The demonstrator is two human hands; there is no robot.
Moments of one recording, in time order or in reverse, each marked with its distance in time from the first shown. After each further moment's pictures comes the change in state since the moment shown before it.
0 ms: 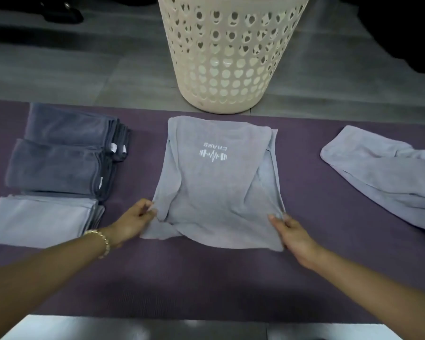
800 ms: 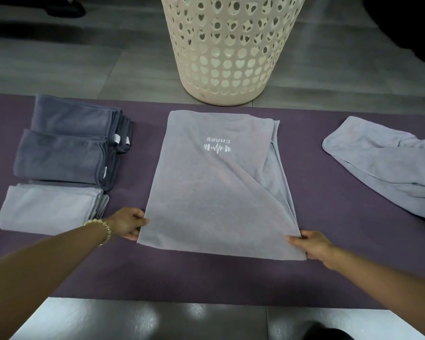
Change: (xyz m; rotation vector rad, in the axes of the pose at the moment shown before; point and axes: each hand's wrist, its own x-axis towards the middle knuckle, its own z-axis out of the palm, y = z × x) left_hand -0.001 -0.034 -0.008 -0.116 -0.132 -0.394; right_hand -0.010 0.042 -0.050 -0.236 -0.042 0.354
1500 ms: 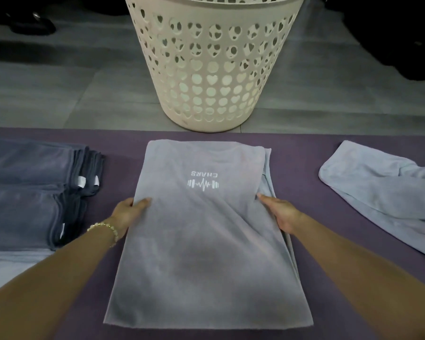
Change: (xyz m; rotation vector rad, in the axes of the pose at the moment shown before) left_hand 0.100 0.115 0.000 -0.300 0.285 0.213; right_hand 0.109 -0.159 -0.001 0.519 -0.001 -0.078
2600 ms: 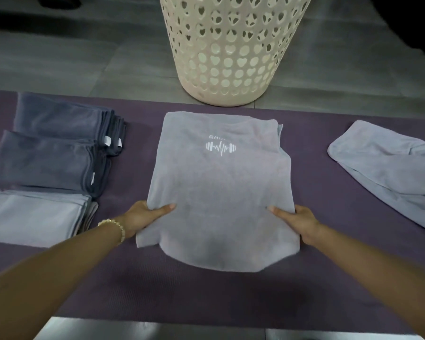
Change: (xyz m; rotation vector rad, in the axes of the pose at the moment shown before) left_hand -0.114 -0.038 -0.014 0.122 -0.274 -0.125; right_hand -0.086 0.069 -0.028 -0.268 0.047 -0.054
